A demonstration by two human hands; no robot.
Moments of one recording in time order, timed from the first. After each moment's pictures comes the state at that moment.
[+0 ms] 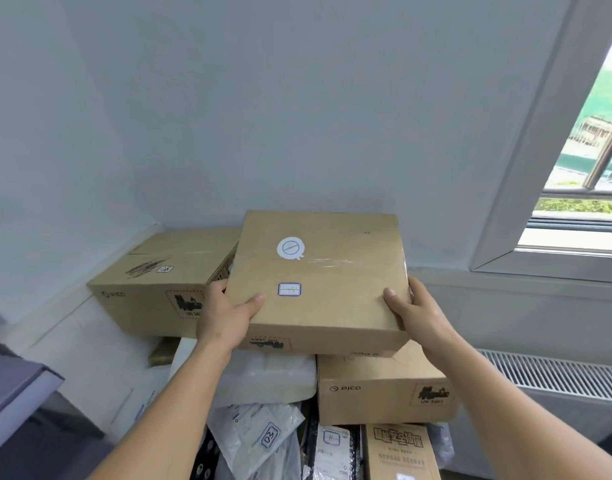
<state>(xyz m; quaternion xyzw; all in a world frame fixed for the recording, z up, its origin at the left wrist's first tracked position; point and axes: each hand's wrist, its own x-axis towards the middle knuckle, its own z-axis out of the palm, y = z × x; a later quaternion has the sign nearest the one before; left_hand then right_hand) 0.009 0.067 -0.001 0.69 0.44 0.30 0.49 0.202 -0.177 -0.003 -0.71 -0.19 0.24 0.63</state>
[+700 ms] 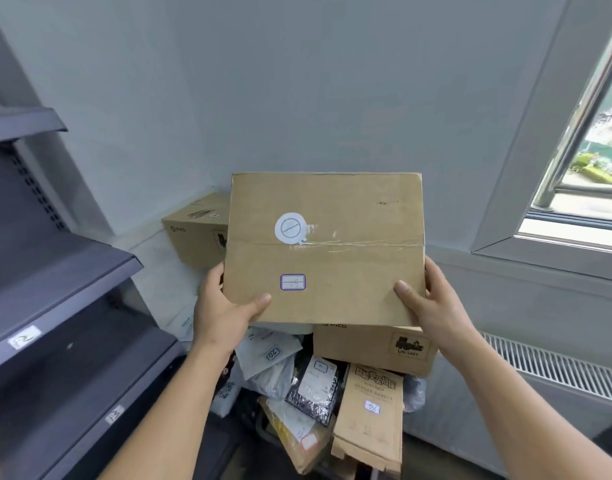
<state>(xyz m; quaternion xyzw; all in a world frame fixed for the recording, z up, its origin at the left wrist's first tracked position) -0.099 -0.128 0.024 0.67 0.44 0.42 0.42 0.153 -0.313 0.019 -0.65 -0.34 0.24 0.64</state>
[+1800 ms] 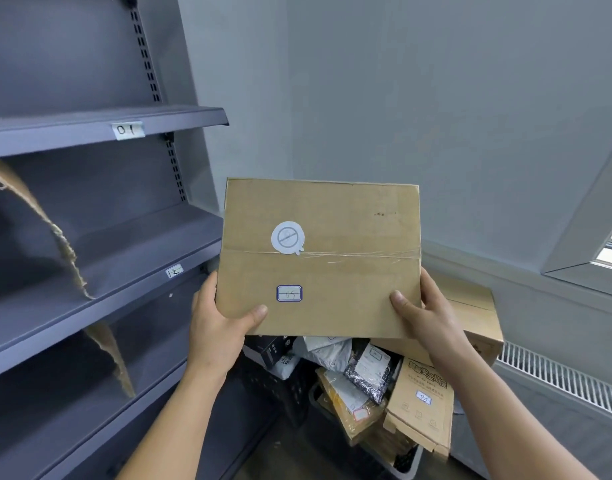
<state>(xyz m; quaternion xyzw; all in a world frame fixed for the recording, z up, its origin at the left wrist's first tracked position) -0.292 -0.186 0.032 0.61 0.47 0.51 0.39 -0.013 -0.309 0.043 -0.59 -0.40 0.32 0.62</state>
